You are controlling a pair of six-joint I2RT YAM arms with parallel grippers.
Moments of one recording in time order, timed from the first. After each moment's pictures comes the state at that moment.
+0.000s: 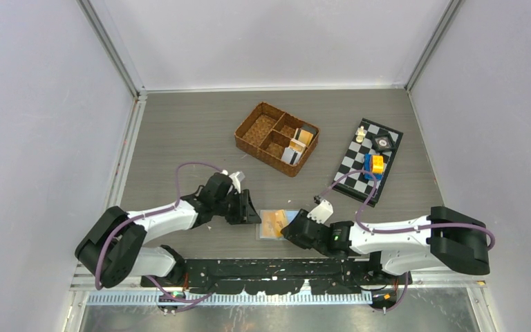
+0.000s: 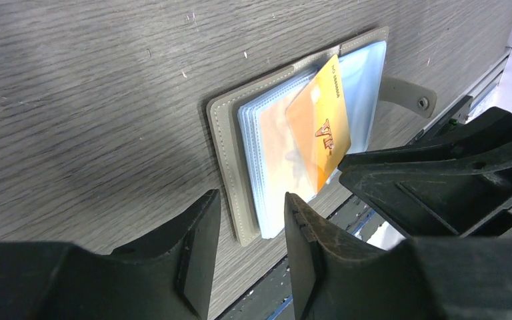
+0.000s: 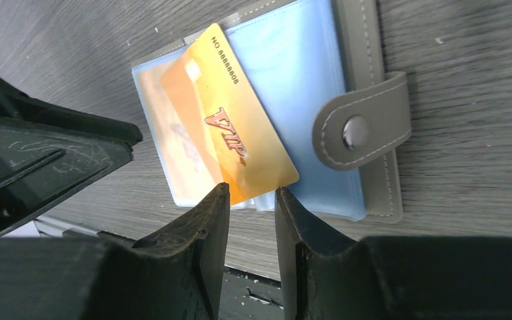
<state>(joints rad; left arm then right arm) -0.65 1.29 0.45 0.01 0.39 -0.76 1.29 1.22 0.44 -0.15 0.47 1.60</state>
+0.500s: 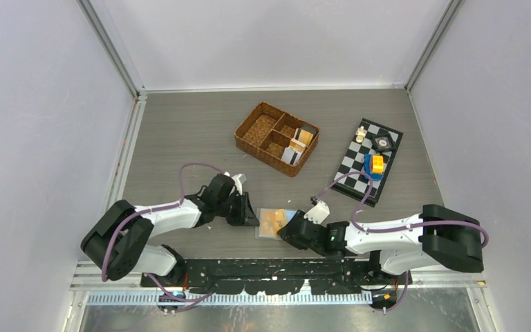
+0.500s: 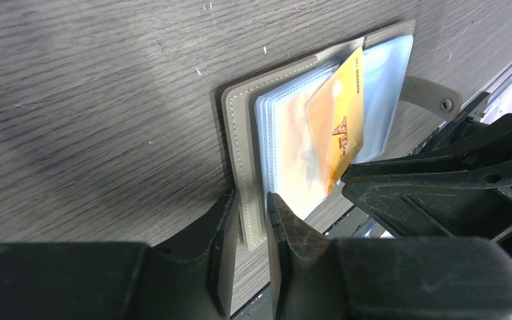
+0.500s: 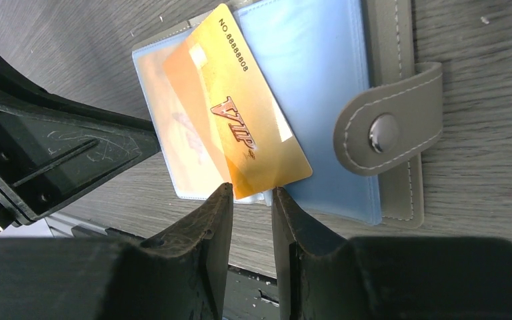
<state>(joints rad) -0.67 1.36 0.45 0.04 0.40 -0.76 1.29 1.28 0.44 -0.08 0.45 1.62</state>
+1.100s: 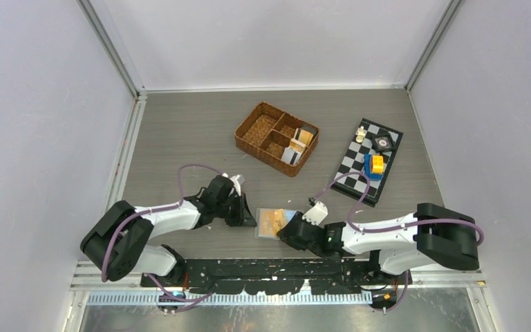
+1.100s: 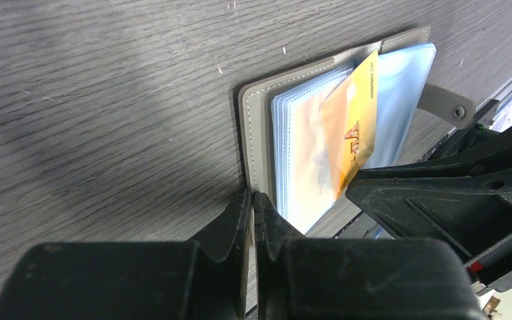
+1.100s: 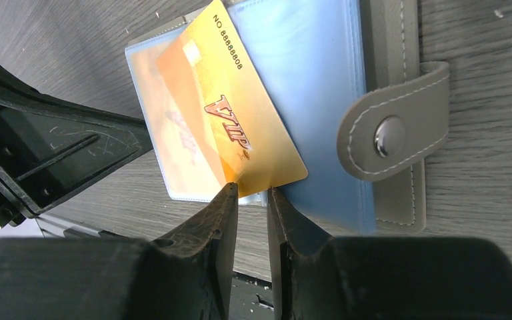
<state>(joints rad) -0.67 1.35 0.43 0.05 0.38 -0.77 1.30 1.31 0.45 -0.07 0.46 1.62</state>
